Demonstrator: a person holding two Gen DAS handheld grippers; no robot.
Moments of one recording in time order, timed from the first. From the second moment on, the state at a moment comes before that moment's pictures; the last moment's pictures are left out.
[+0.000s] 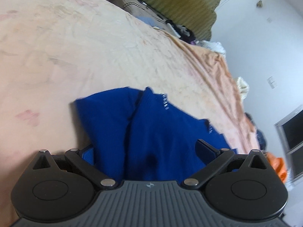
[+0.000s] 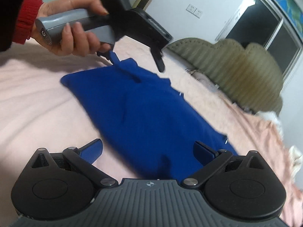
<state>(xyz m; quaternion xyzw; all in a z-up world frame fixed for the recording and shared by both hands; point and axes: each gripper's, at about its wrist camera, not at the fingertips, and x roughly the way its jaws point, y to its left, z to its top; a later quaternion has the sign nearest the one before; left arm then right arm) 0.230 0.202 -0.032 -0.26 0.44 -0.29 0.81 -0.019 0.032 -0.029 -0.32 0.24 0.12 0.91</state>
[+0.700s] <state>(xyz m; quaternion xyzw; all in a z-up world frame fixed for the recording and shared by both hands) 0.246 0.134 0.004 -0.10 0.42 -0.18 0.88 0.029 0.098 -0.034 -0.36 0.20 0.16 0.90</state>
